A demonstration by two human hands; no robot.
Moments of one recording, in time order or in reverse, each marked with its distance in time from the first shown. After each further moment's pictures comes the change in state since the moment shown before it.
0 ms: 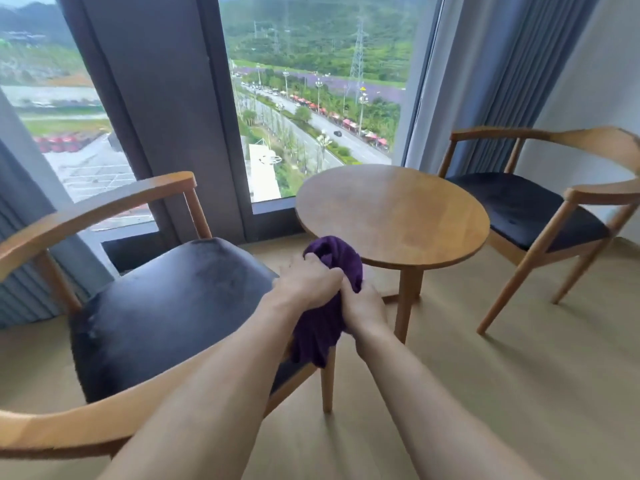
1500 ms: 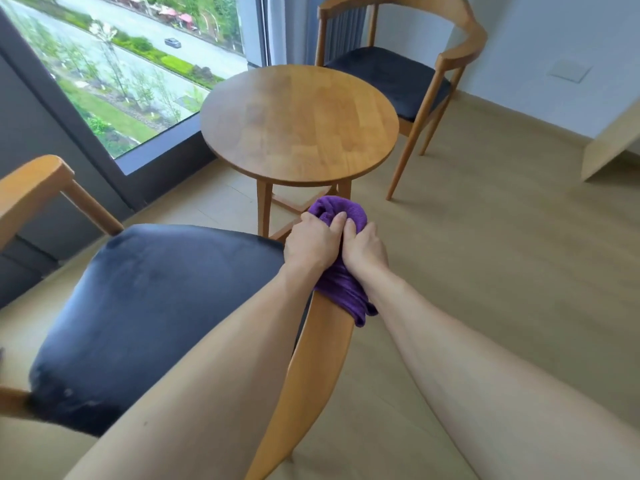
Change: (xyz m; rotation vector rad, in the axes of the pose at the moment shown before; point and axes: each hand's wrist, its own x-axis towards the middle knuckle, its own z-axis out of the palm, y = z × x) left_hand 0.029 -0.055 -0.014 -0.159 -0.262 0.316; right_hand -0.025 -0.038 0.081 -0.218 0.609 0.429
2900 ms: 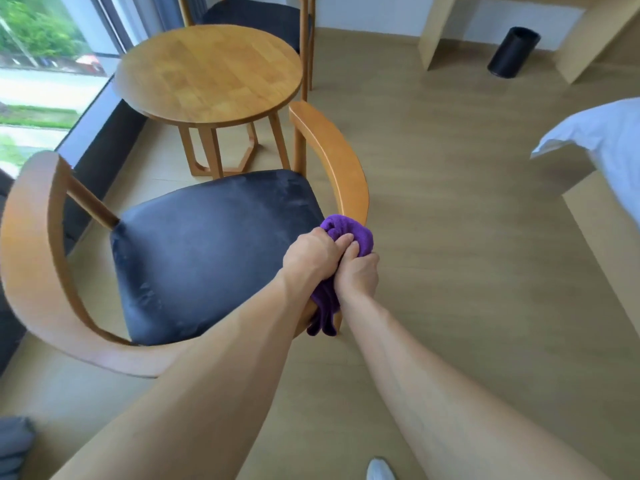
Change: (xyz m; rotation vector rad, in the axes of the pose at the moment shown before) left_hand -0.215 -0.183 -0.125 0.454 -0.491 0.556; right_hand -0.356 0.024 0.136 0.503 0.555 0.595
